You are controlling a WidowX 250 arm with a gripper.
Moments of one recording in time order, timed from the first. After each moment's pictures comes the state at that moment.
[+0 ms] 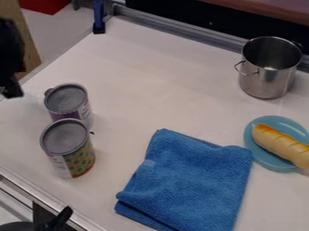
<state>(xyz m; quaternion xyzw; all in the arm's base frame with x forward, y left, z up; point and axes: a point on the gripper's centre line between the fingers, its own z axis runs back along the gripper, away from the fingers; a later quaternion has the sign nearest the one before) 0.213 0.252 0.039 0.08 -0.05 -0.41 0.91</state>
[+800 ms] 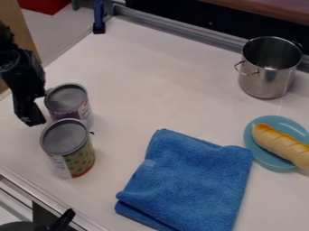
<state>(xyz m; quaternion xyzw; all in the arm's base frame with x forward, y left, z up) 0.211 0.202 0.019 0.07 -0.08 -0.40 0.91</state>
